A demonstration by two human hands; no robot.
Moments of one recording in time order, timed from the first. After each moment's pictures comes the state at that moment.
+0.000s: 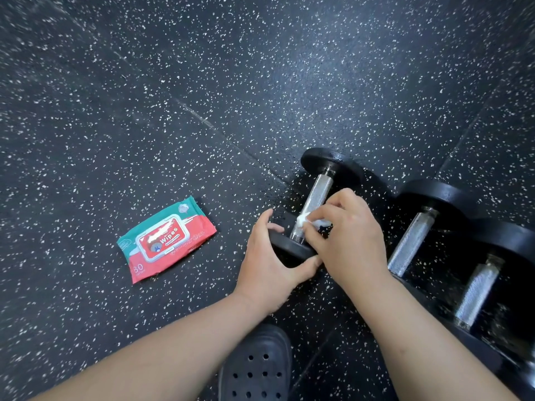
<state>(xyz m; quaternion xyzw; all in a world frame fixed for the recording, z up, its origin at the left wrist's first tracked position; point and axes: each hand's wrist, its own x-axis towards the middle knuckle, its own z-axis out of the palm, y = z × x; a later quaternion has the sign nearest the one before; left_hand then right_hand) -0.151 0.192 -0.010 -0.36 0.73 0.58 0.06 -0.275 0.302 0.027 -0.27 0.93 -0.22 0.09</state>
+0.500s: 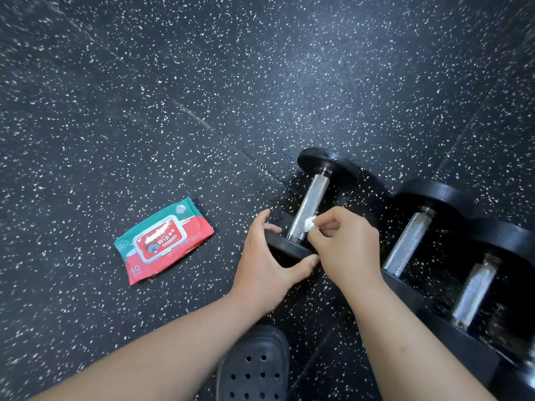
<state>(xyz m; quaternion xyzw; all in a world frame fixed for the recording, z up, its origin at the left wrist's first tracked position) -0.151 0.191 -0.011 -0.36 0.74 0.57 0.05 -0.267 0.298 0.035 -0.04 0.92 -0.32 0.22</state>
